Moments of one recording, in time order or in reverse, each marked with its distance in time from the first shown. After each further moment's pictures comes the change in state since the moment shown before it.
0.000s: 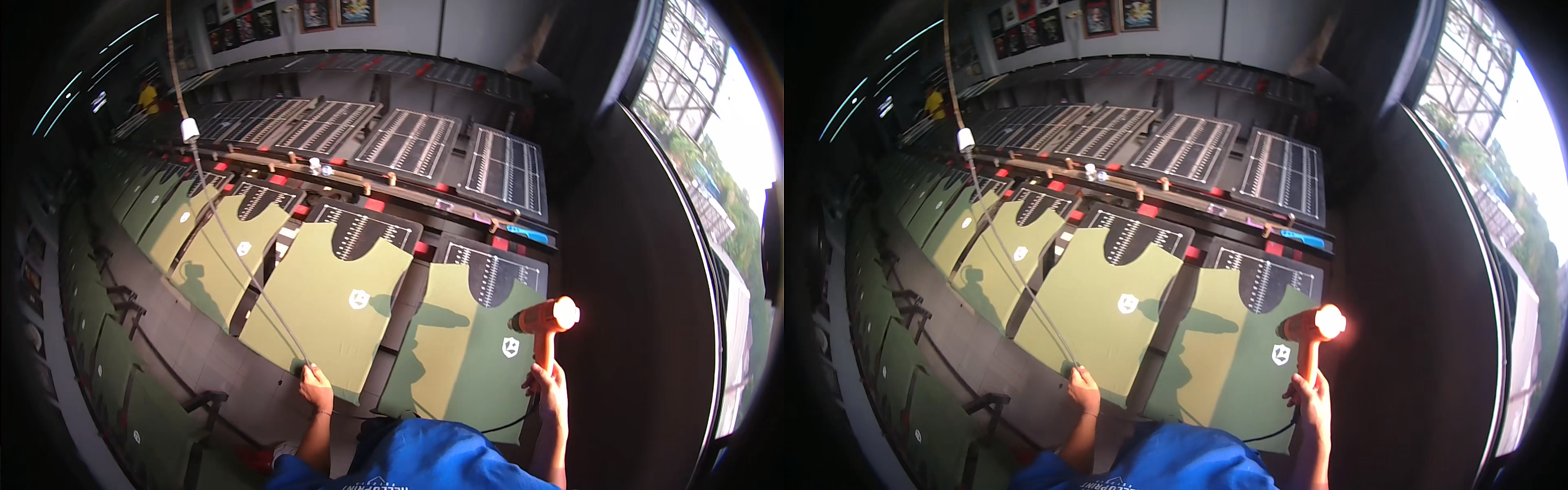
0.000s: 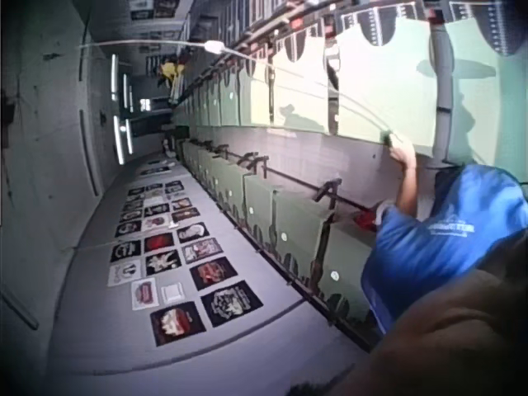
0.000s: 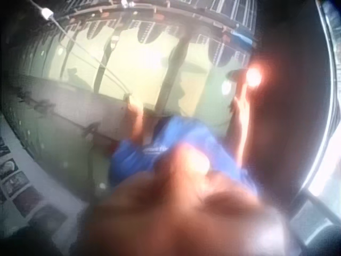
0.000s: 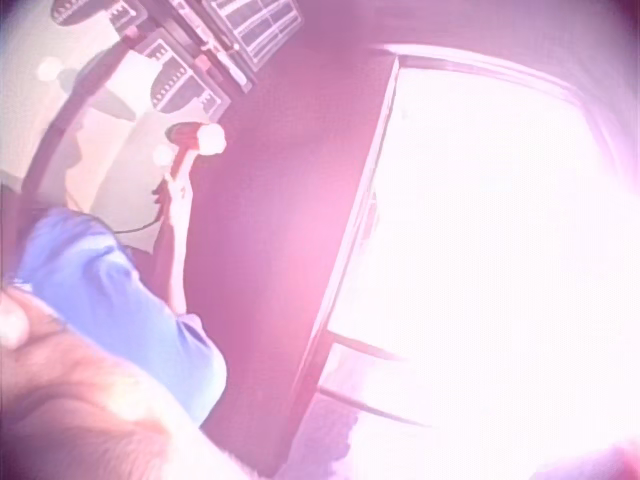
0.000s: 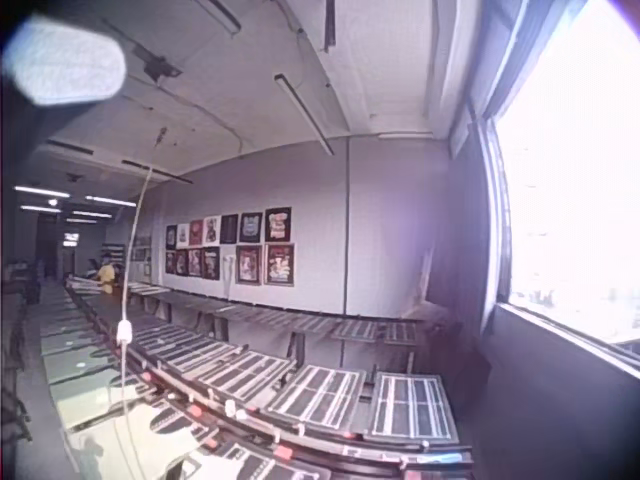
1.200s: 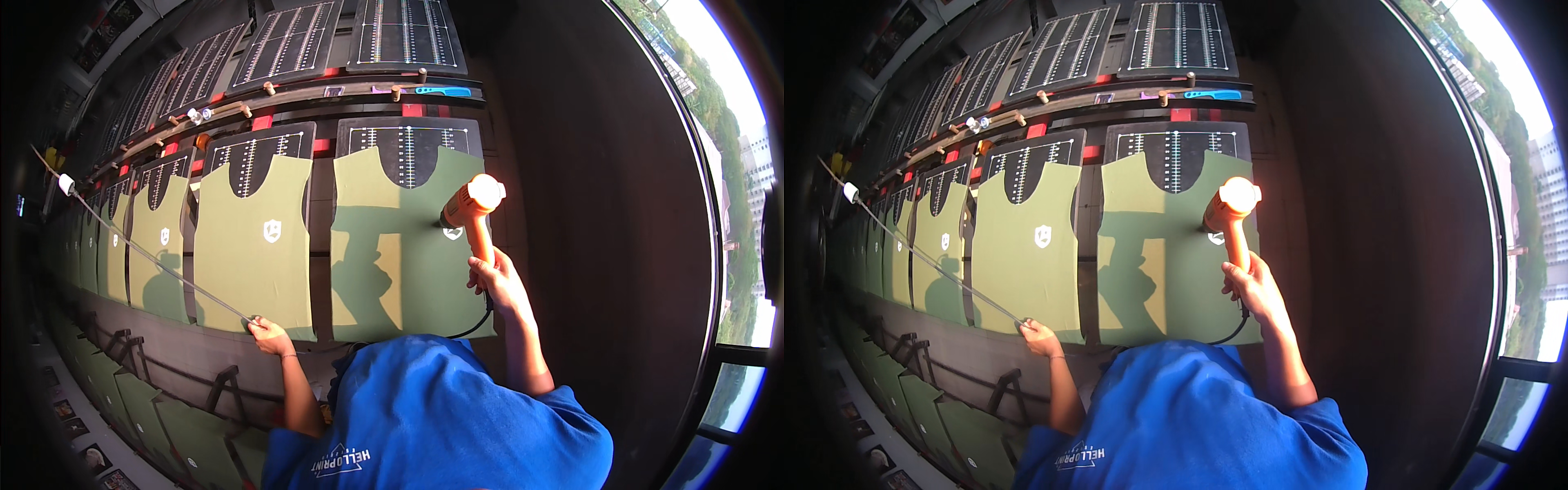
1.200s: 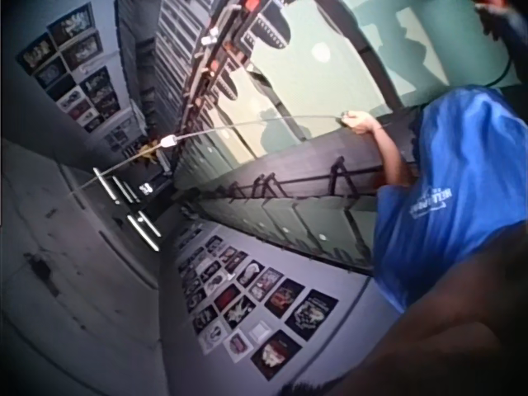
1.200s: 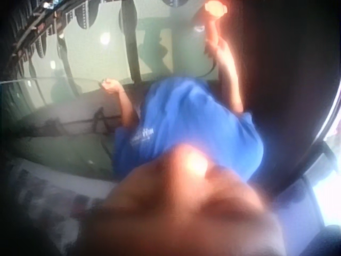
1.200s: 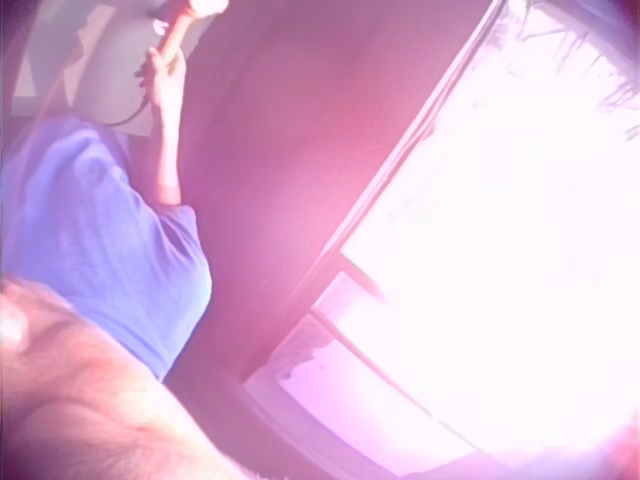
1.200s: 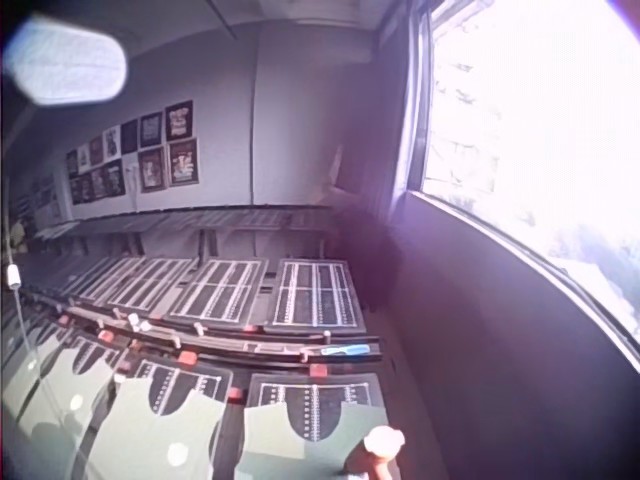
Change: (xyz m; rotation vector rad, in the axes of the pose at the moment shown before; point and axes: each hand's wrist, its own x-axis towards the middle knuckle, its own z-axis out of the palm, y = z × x) left_hand 0.003 0.015 0.018 0.155 0.034 -0.136; right_hand 0.028 0.029 -0.031 -0.033 -0.047 0.250
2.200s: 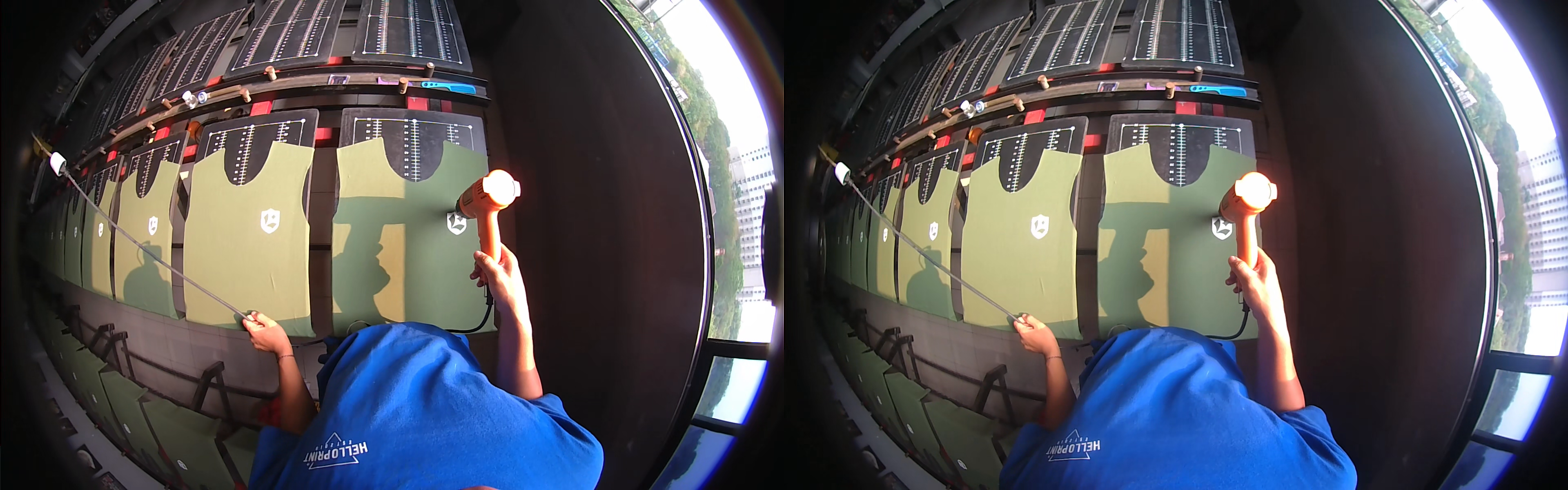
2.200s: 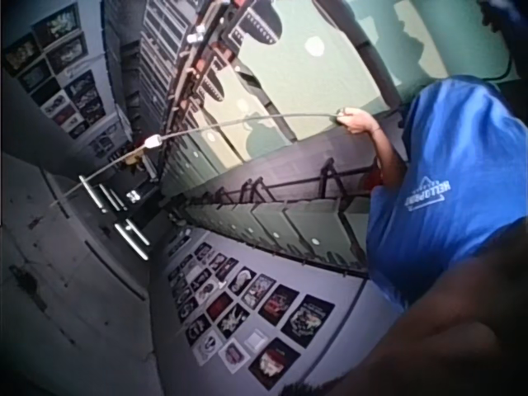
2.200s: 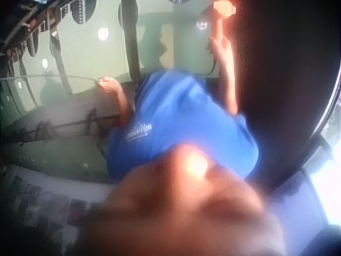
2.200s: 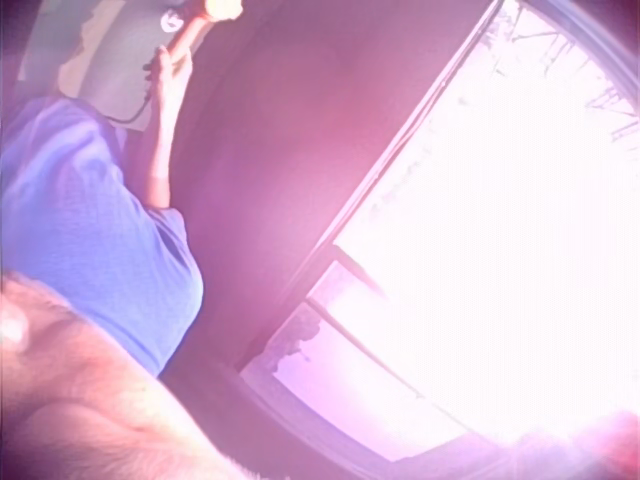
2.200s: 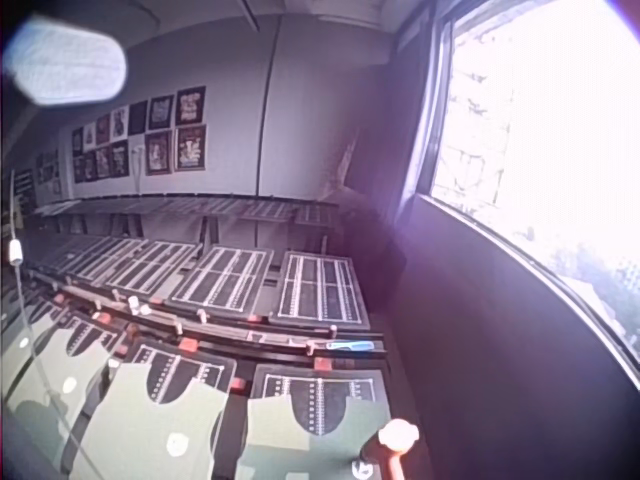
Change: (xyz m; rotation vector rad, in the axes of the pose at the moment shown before) left_hand -0.002 -0.002 -0.006 -0.009 0.011 0.052; right_hand 0.000 0.012 0.024 0.004 0.145 -0.083
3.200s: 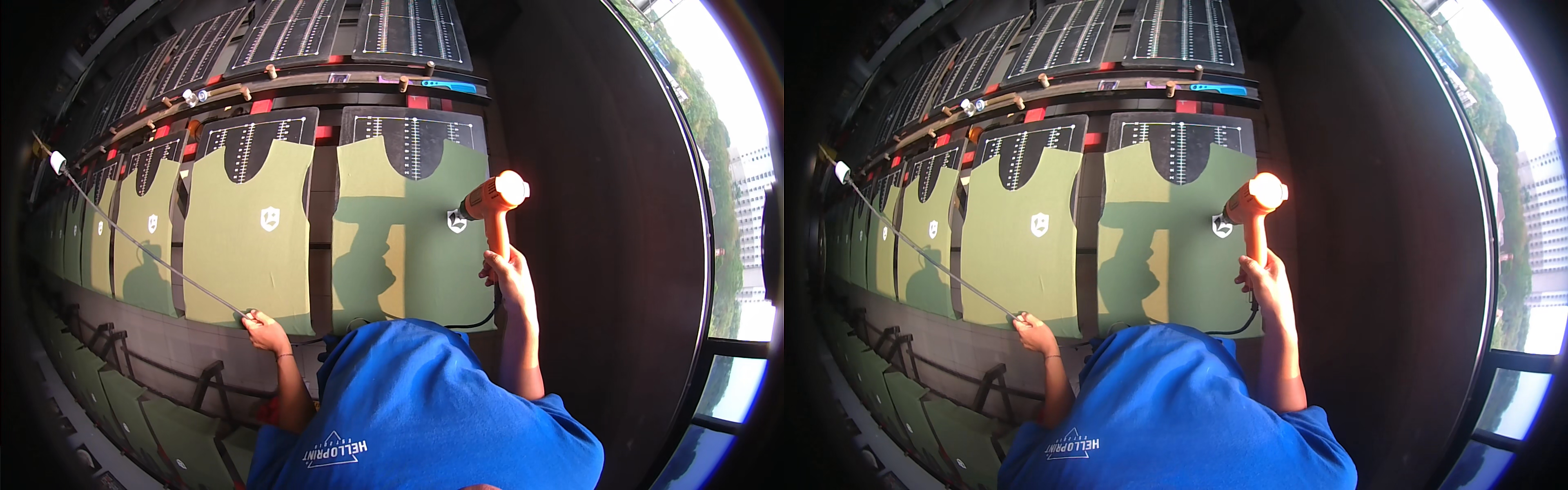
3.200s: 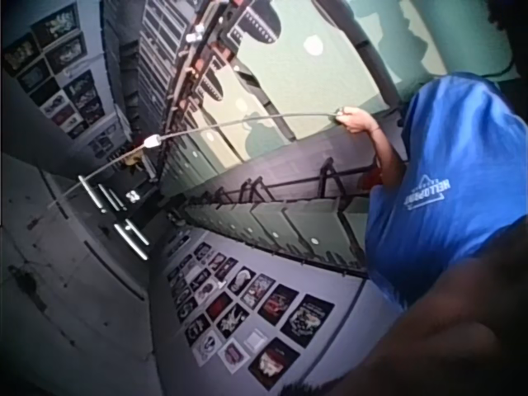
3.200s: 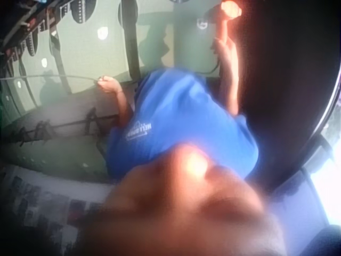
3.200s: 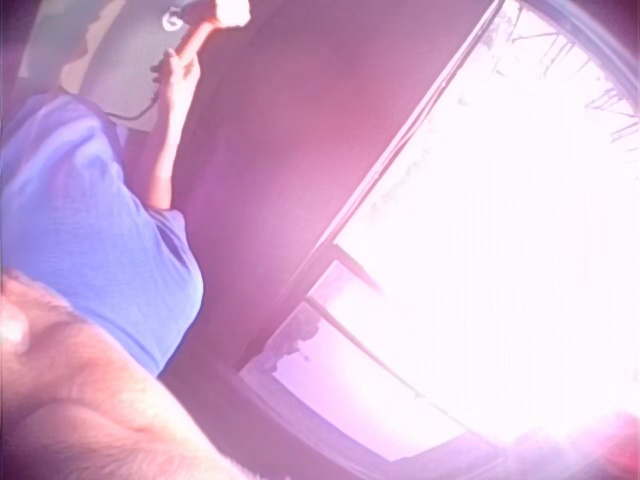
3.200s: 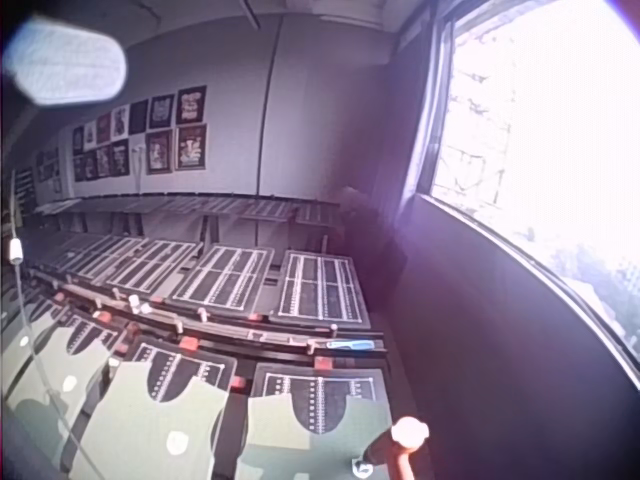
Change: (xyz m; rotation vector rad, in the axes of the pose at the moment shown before) left_hand 0.003 -0.005 0.004 0.012 -0.014 0.014; right_hand -0.005 -0.002 -0.011 0.037 0.032 0.020
